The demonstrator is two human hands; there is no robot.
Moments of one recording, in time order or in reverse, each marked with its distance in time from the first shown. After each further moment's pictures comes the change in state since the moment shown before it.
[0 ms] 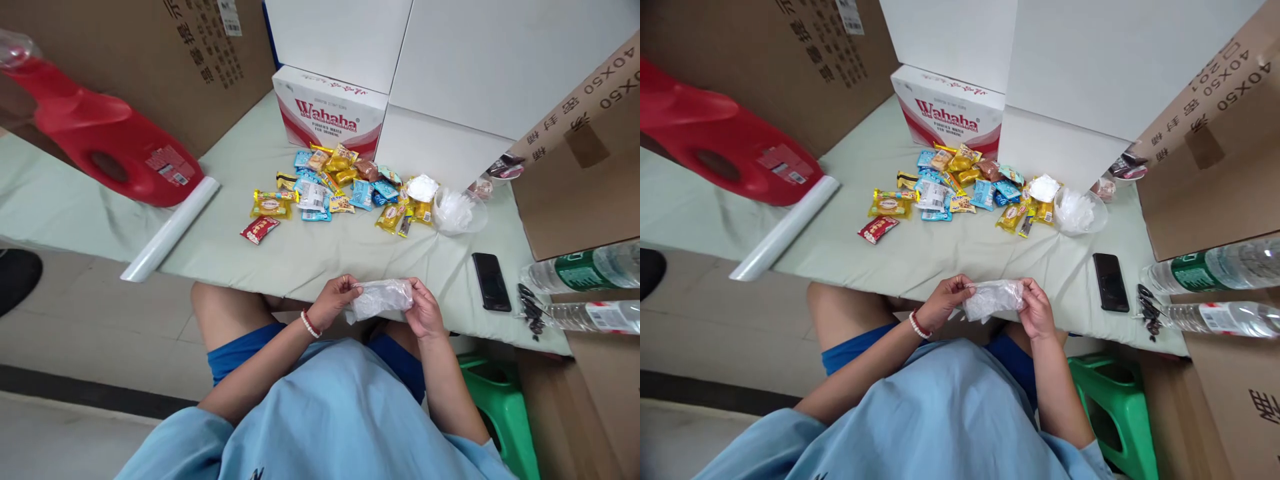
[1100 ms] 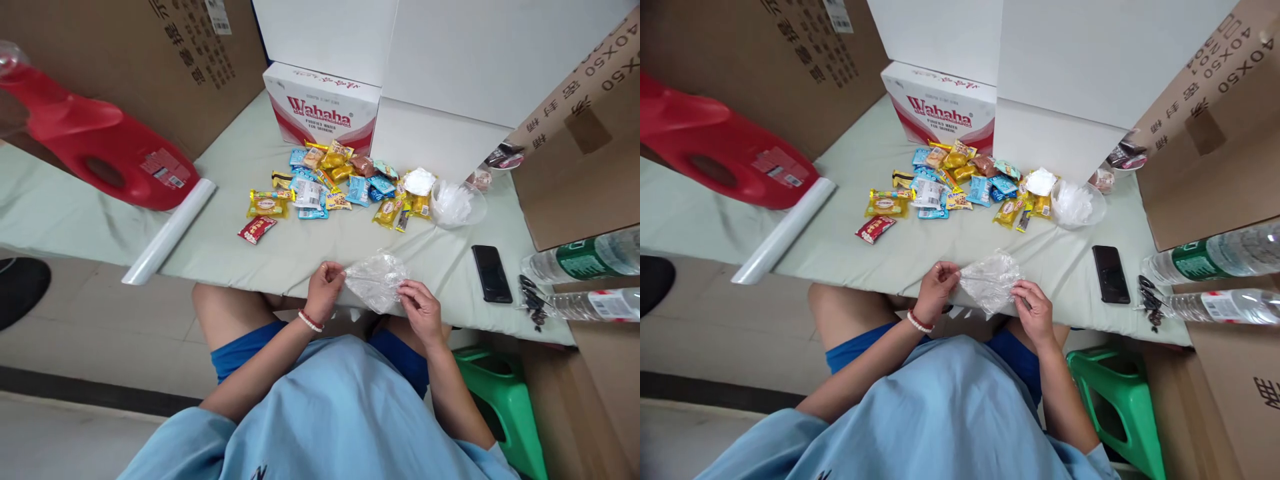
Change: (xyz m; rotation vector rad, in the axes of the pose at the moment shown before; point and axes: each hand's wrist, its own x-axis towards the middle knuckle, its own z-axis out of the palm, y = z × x) left_hand 0.003 0.007 -0.006 0.195 0.468 0.214; right_hand -0.017 0.005 -0.024 -0.852 -0.100 -0.714
